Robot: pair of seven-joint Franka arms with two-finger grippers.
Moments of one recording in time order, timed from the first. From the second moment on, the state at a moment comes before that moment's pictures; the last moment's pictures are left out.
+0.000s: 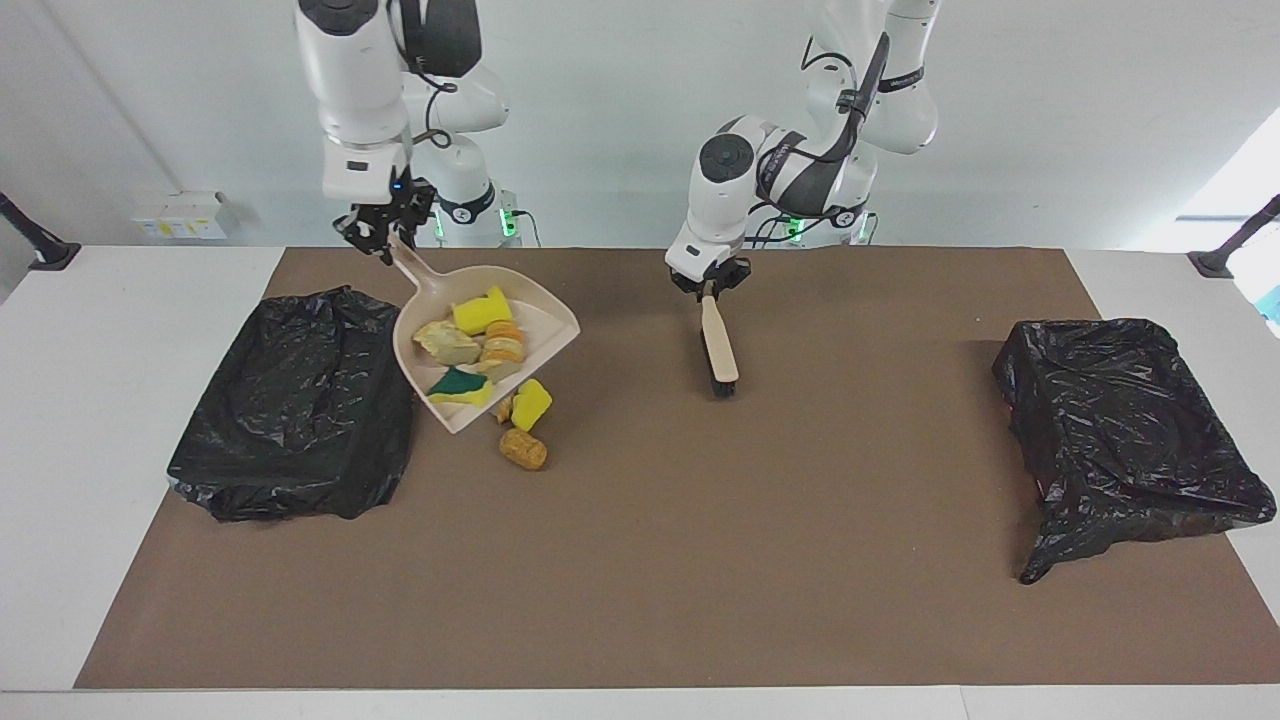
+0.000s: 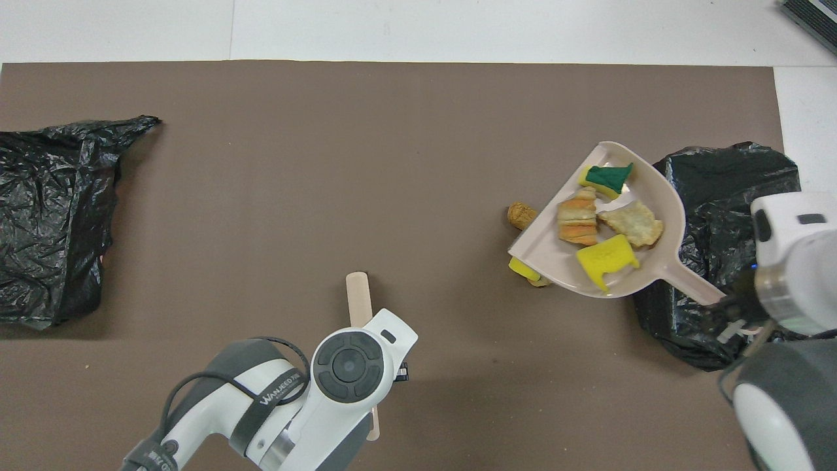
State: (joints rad) left arm -0.79 -0.04 -0.05 -2.30 -0.11 2.11 -0.80; right arm -0.03 -0.26 0.04 -2.00 -0.14 1.65 -0.79
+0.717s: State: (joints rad) left arm -0.72 -0.04 -0.02 -2.31 -0.11 2.12 -0.73; right arm -0.42 -0.19 0.01 -2.00 -0.51 1.87 -1.41
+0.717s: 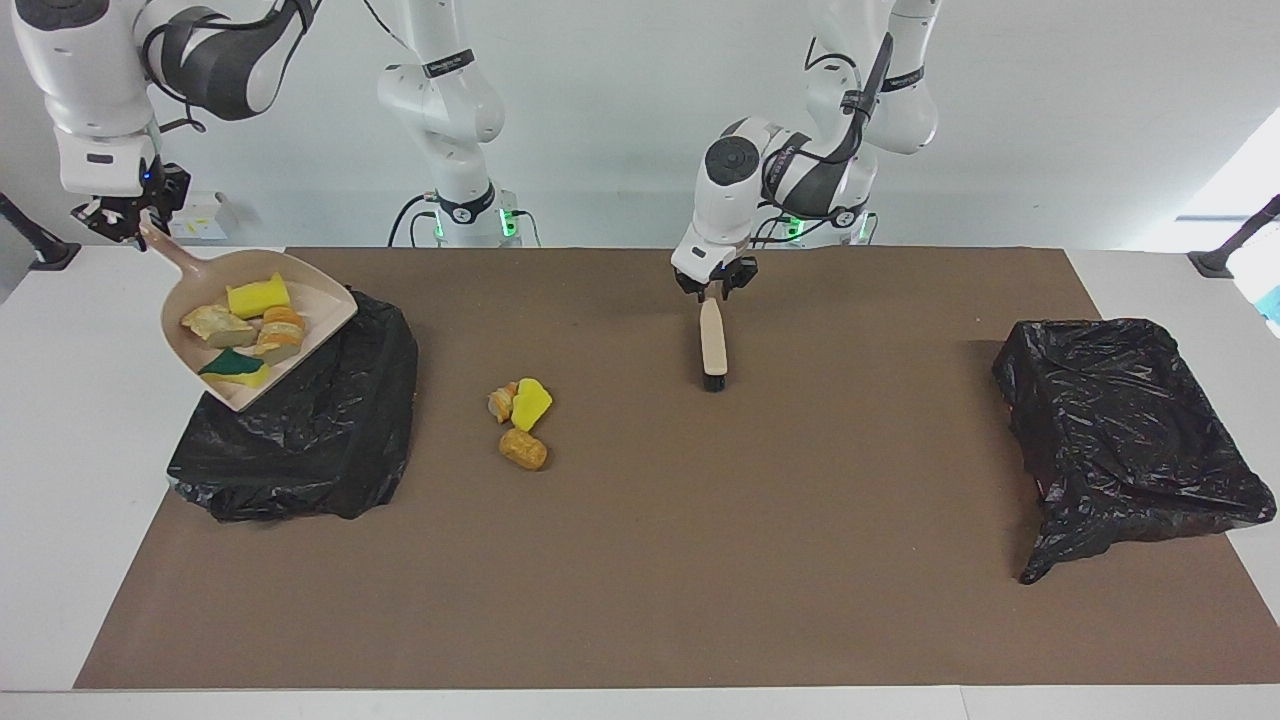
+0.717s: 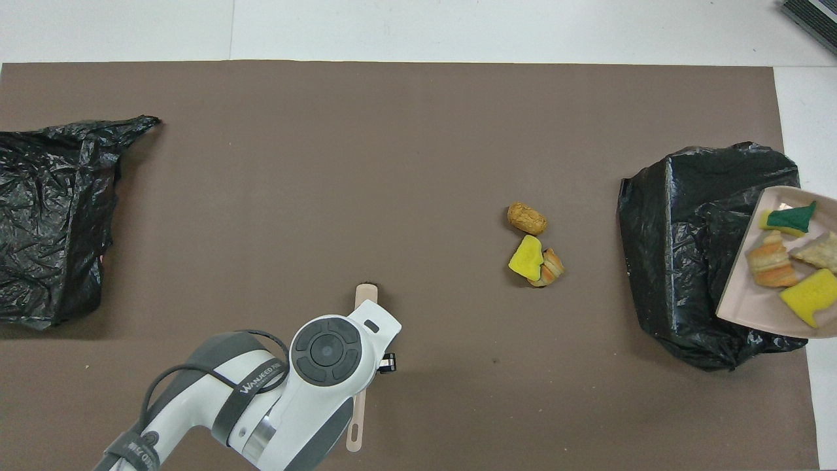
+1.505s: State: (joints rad) left arm -0.30 -0.04 -0.01 -2.00 -0.10 1.90 -0.26; right arm -0.23 -0.17 0.04 -2.04 -0.83 1.90 -1.56
